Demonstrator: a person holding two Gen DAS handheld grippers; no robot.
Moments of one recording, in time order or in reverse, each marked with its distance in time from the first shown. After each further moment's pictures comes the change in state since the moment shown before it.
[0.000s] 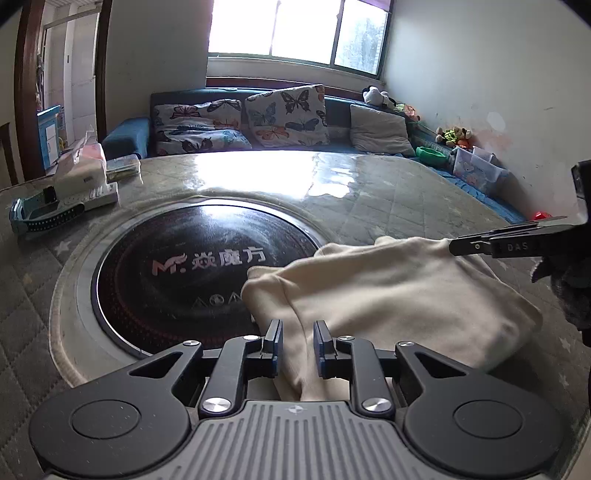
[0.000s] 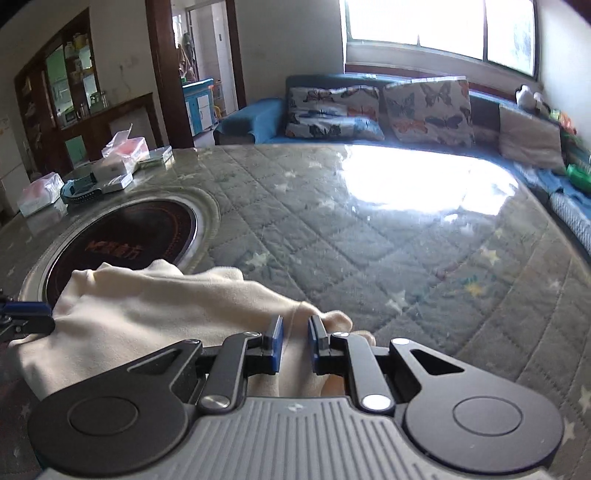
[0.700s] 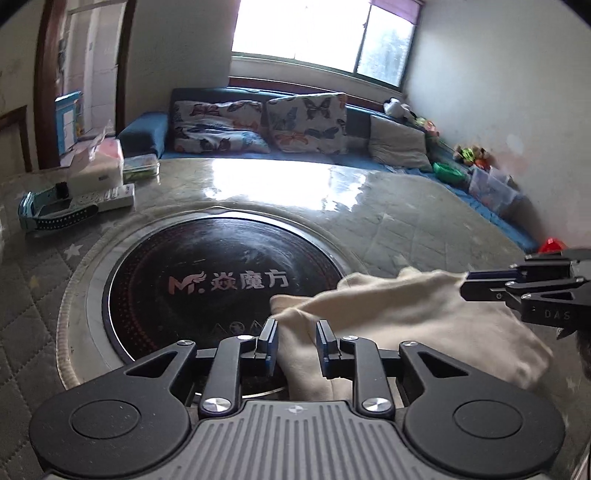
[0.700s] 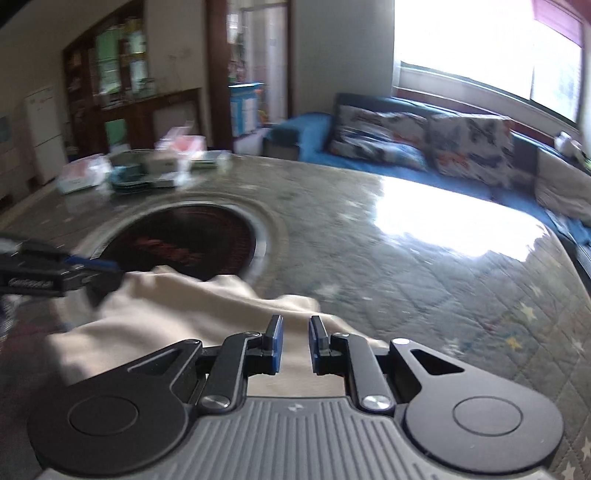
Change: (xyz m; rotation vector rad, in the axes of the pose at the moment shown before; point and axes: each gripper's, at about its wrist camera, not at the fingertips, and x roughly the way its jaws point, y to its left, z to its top) left arm 0.004 0.015 0.016 -0.052 -0.004 0.017; right arm -0.012 0.061 0.010 -0.177 -0.029 0.105
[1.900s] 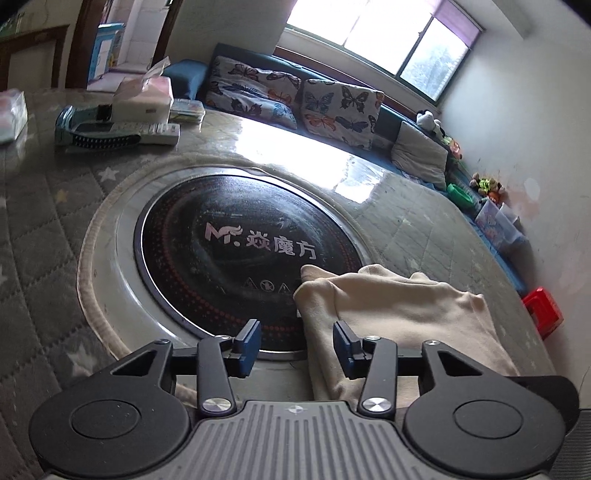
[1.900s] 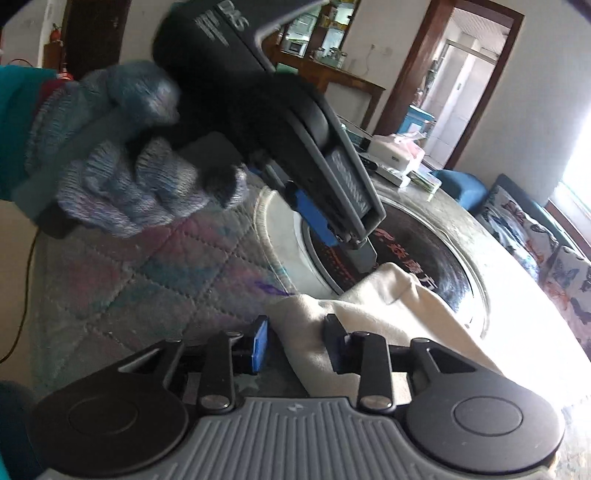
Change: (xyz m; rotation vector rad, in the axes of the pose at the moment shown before) left arm -0.016 0.044 -0.011 -0.306 0.072 -0.056; right arm 0.015 0.183 -0.039 -0.557 -0.001 0.182
